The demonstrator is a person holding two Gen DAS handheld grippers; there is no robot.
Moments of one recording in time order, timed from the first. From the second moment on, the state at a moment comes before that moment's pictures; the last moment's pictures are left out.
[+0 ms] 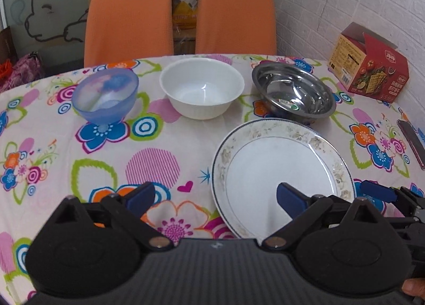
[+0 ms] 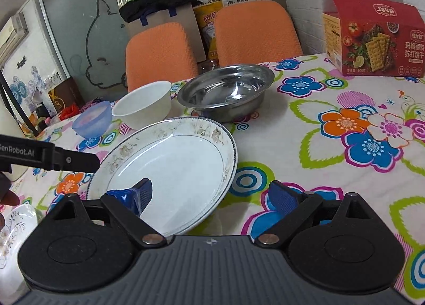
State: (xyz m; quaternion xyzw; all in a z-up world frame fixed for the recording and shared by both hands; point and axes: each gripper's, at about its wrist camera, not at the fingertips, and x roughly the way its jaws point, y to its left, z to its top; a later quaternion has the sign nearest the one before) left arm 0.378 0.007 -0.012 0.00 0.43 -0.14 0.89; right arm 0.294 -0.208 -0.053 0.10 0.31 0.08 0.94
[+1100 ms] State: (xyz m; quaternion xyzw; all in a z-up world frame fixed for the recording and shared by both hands) left arm 0.376 -0.014 -0.008 0.01 0.43 -0.16 0.89; right arm 0.295 -0.153 -0.035 0.02 0.29 0.08 0.95
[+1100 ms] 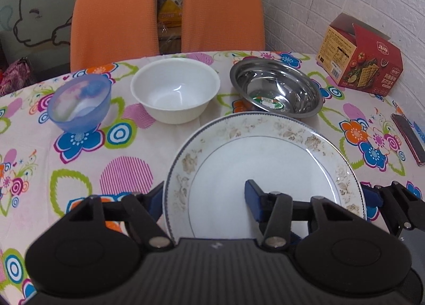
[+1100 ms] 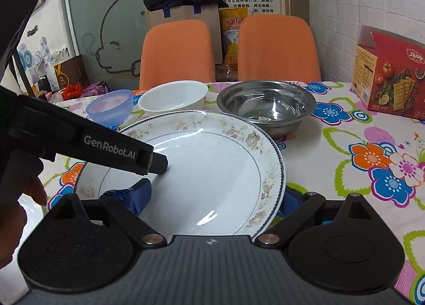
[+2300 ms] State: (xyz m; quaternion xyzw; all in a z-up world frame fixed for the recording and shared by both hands) left arm 0.197 0.181 -0.019 -0.07 0.36 -0.04 0.93; right arm 0.179 0.005 -0.044 -0.03 0.30 0.23 0.93
